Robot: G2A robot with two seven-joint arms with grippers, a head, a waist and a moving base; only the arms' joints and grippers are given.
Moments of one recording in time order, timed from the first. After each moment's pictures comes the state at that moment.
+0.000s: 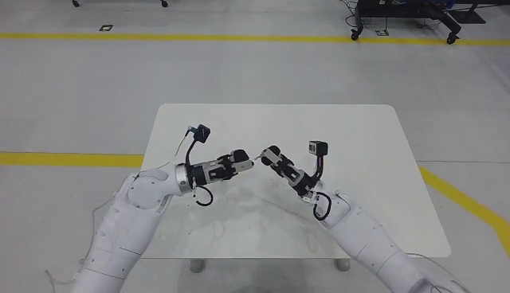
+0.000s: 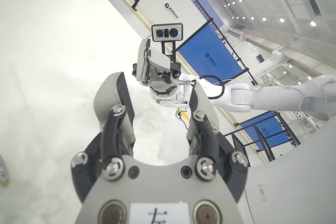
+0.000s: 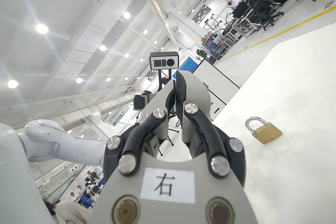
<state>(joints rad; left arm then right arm) 1.17 -1.17 -1.17 -1.41 -0.05 -0.65 -0.89 -1.13 -1.25 0.79 -1.06 0.12 -1.01 0.10</state>
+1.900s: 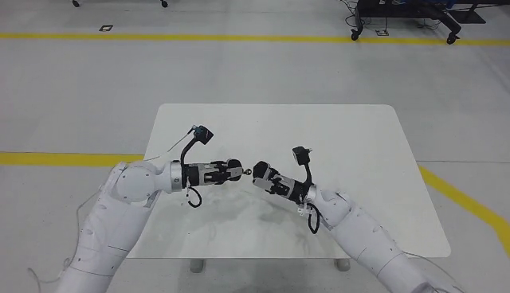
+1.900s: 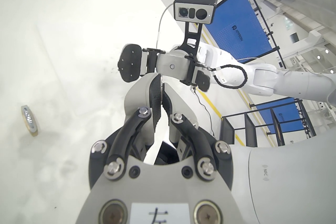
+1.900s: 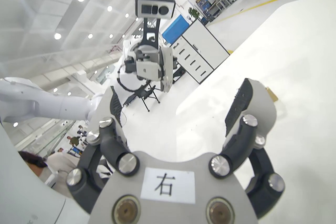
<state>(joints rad) 1.15 -1.11 -1.20 -1.51 0.04 -0.48 -1.09 -1.17 -1.26 0.88 -1.11 -0.11 -0.98 0.30</state>
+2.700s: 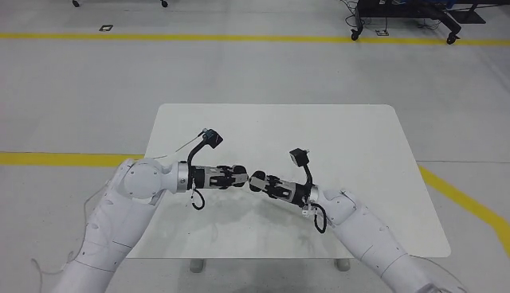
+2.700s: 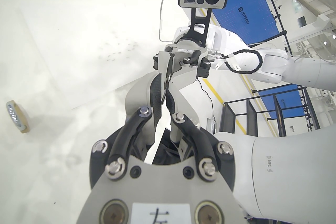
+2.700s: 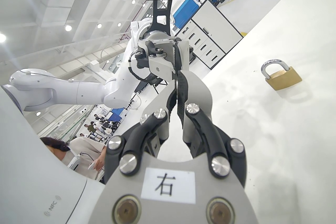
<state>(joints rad) 1.10 -1.10 -1.13 -1.48 0.04 -0.47 -1.12 -1.17 -1.24 0.88 -1.13 0.08 -0.96 0.52</state>
